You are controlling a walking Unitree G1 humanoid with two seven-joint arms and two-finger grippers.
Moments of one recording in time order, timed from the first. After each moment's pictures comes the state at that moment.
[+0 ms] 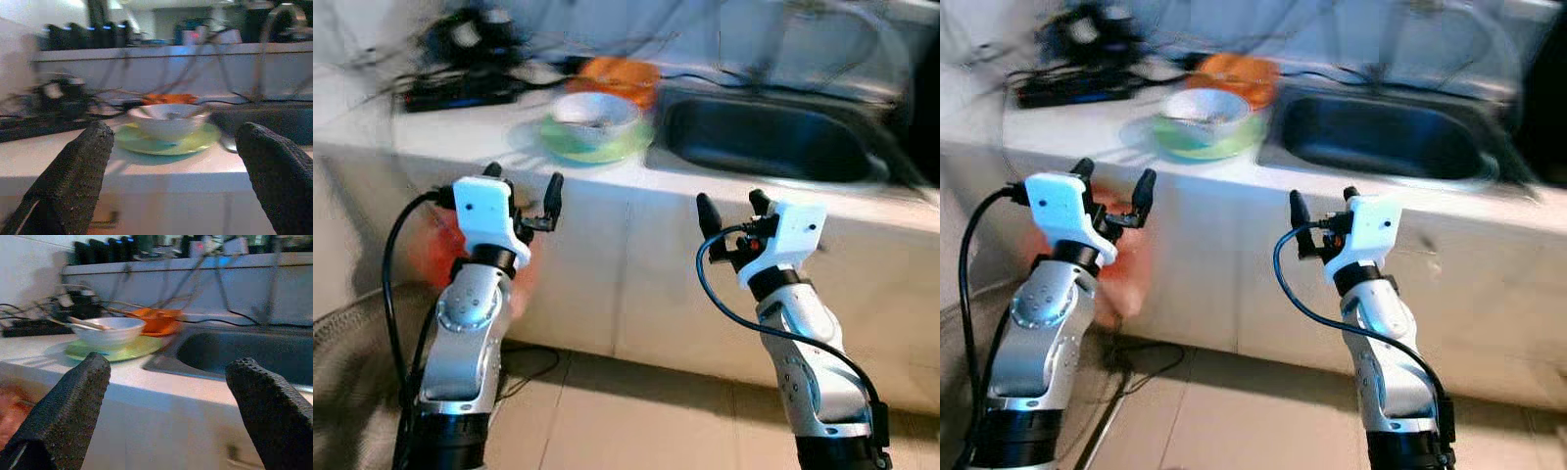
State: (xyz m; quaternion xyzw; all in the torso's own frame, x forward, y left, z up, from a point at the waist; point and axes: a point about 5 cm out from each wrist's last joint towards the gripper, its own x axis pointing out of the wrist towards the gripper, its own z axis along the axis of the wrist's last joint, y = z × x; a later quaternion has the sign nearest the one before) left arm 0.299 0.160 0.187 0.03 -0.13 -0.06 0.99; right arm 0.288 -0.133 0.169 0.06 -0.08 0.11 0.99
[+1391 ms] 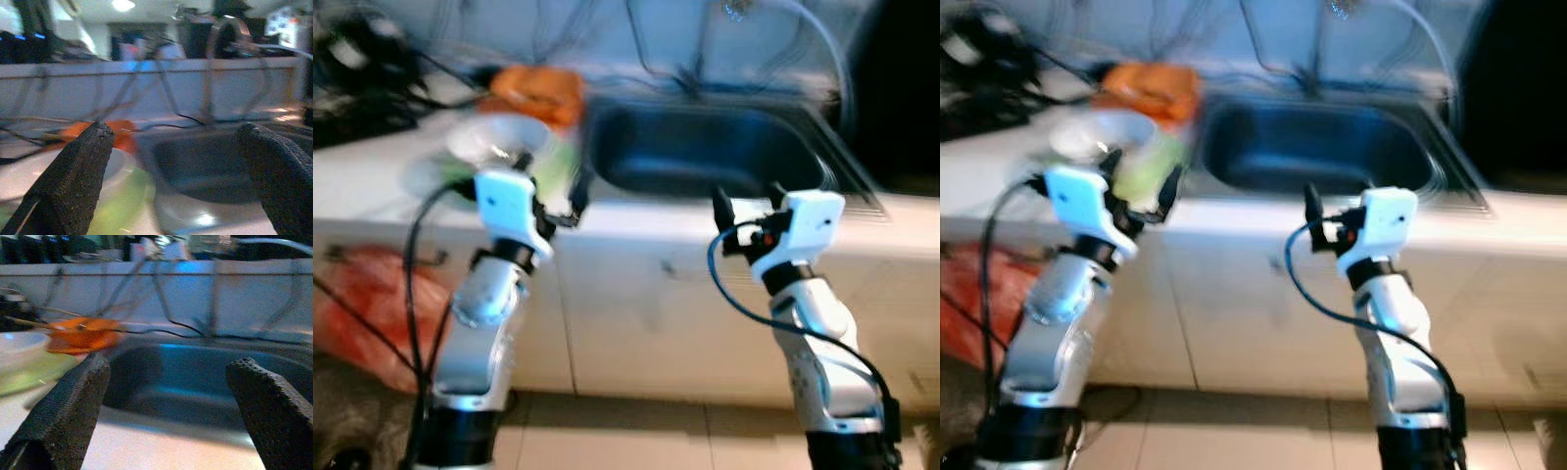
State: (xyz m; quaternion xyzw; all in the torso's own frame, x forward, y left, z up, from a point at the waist) left arm 0.299 0.143 0.200 0.02 -0.17 -0.12 0.98; right arm 0.290 -0.138 0.176 0.05 -0.10 0.10 0.99
